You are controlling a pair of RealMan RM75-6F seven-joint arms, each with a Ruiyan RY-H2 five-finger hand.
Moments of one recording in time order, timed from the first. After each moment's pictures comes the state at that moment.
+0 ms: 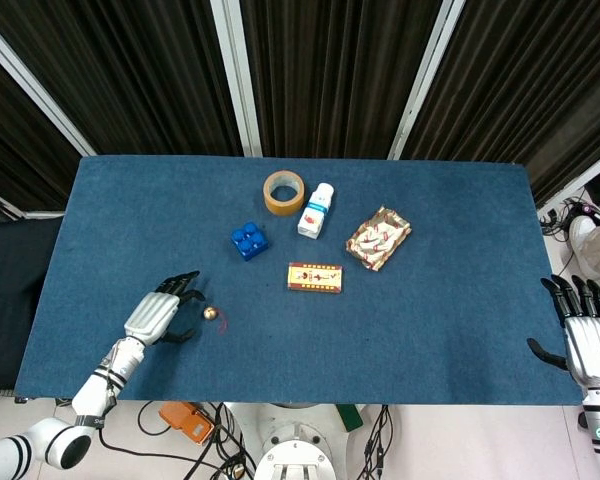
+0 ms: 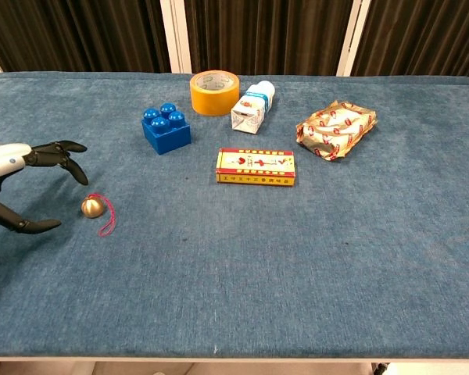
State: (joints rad) left arm -0.42 -1.50 -0.04 -1.40 1.46 1.03 -0.12; right arm 0.07 -1.10 0.07 -1.61 -1.48 1.47 -0.06
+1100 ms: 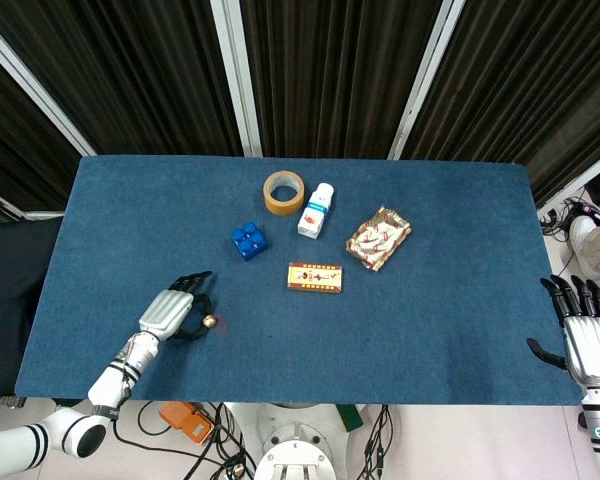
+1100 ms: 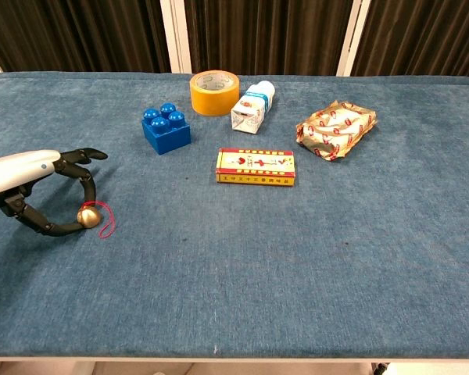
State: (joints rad) left arm -0.48 -1.54 -0.04 -1.39 1.38 0.97 -0.05; right arm 0.07 -1.10 0.07 -1.61 -1.47 1.46 -0.07
